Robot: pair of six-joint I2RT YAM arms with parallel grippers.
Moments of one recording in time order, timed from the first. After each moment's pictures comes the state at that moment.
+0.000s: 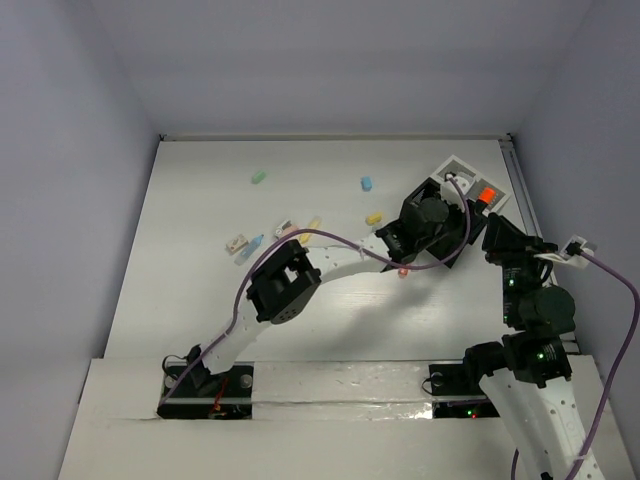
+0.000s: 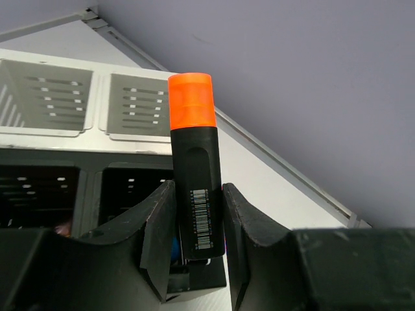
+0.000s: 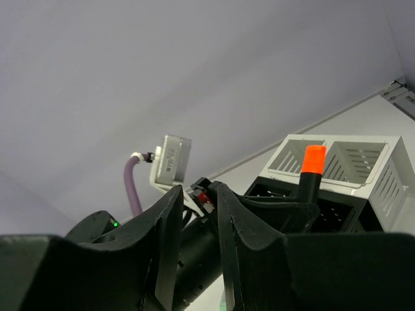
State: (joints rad) left arm -1.10 2.31 1.89 0.37 -0.14 -0.32; right arm 0.22 0.24 0.52 0.02 0.31 0.55
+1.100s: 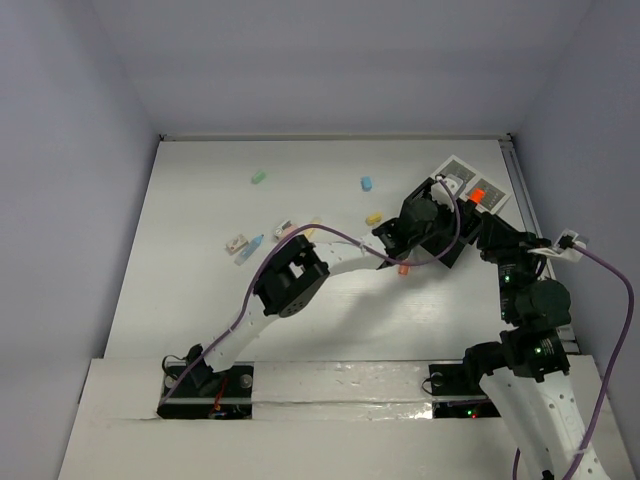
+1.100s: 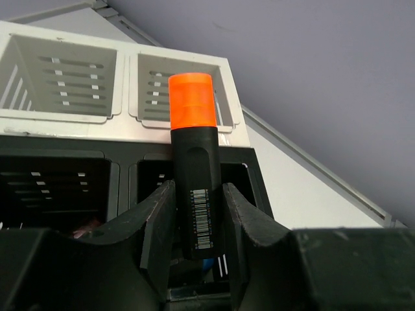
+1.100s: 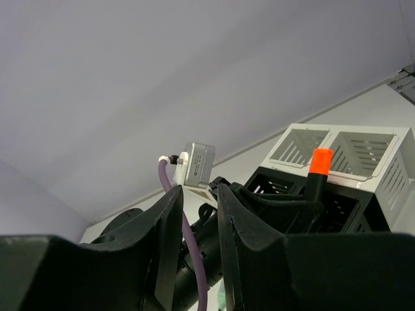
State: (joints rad) left arm -1.05 2.41 1.89 0.48 -0.08 -0.32; right arm 0.22 0.28 0.52 0.02 0.28 0.55
